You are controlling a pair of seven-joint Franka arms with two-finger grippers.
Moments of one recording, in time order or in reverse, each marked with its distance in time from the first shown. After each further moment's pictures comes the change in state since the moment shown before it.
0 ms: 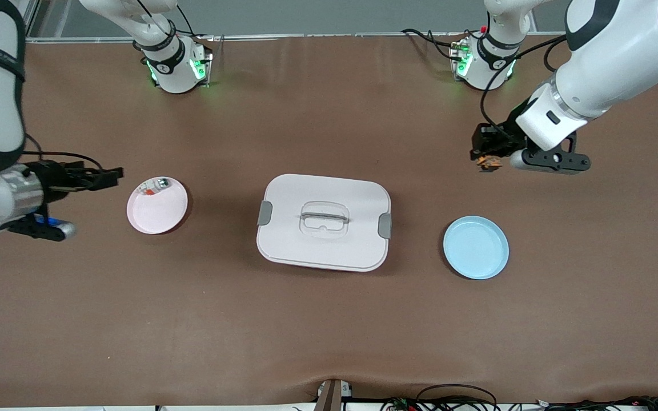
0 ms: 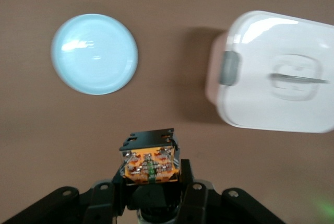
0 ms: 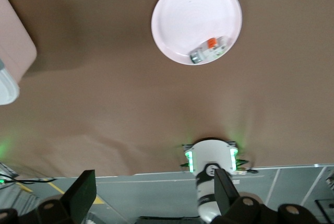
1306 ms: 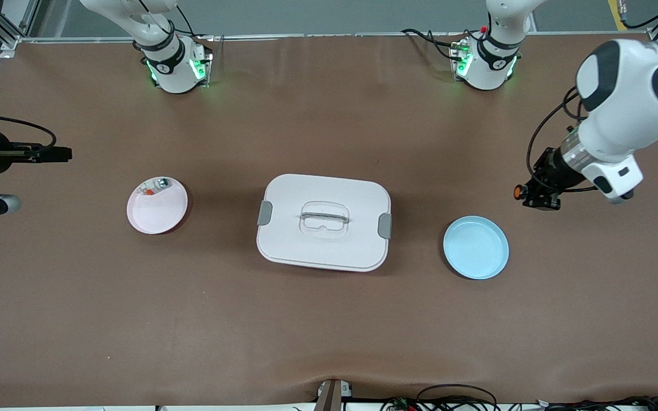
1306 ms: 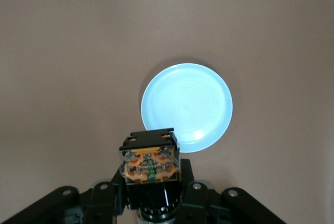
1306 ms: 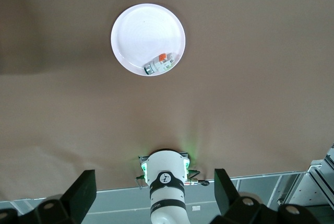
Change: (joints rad) left arm 0.157 0.058 -0.024 -0.261 0.138 0.368 -1.191; right arm 0.004 -0.097 0.020 0.028 -0.191 -0.006 -0.104
